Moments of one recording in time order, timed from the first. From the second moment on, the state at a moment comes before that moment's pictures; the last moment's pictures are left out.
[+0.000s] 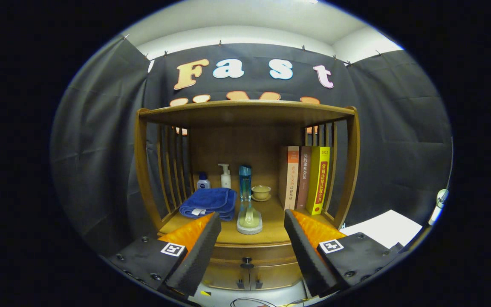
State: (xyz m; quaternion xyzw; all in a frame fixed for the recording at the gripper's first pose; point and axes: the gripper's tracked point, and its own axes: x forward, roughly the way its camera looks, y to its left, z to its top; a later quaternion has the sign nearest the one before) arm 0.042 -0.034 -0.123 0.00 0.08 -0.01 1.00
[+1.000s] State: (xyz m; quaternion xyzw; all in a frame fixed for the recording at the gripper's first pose) arm 0.034 -0.038 -0.106 0.01 0.06 -0.01 1.00
